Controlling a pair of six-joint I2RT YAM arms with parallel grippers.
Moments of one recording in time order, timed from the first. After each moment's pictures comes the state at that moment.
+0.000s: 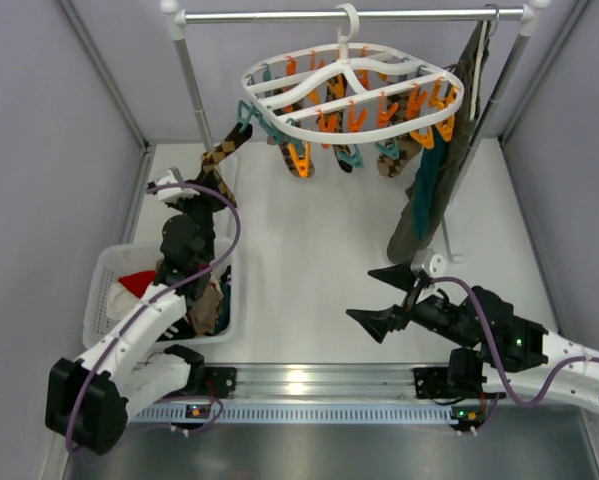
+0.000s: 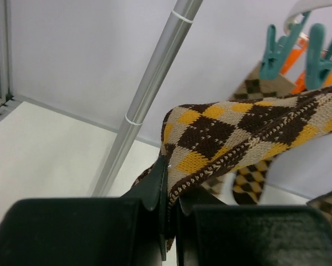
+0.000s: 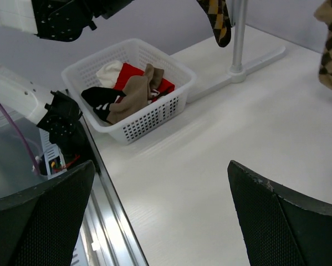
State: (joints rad) left arm -0.38 1.02 0.65 0.61 -0.50 -0.31; right arm 1.27 0.42 0.57 -0.11 0.20 0.14
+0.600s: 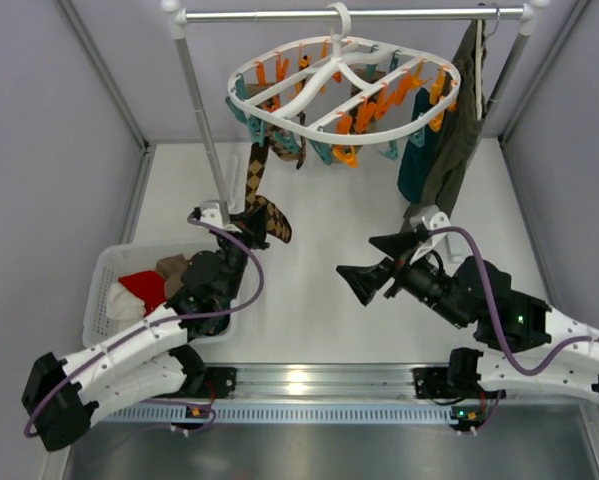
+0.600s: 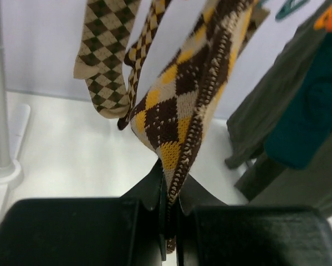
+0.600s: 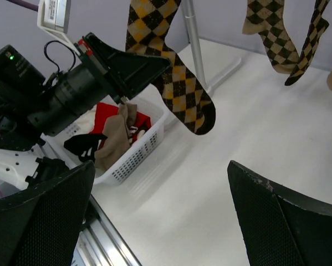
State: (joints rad) left arm -0.79 0.85 0.53 0.58 -0.55 -0.29; right arm 1.27 0.67 0.88 -0.19 0.42 0.25
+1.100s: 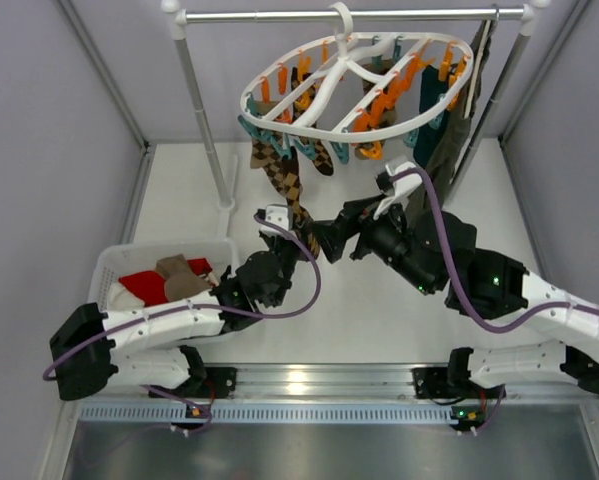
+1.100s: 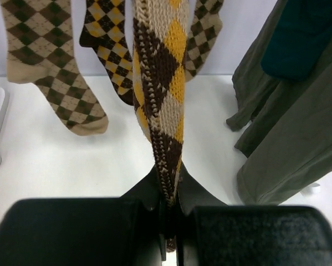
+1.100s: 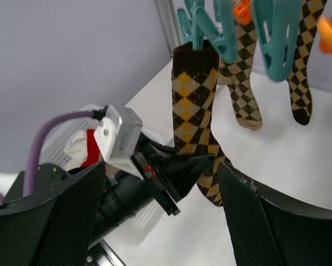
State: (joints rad) left arm -1.08 1.16 0.68 0.58 -0.78 -0.18; right arm 1.27 1.04 1.34 -0.35 0.53 0.27
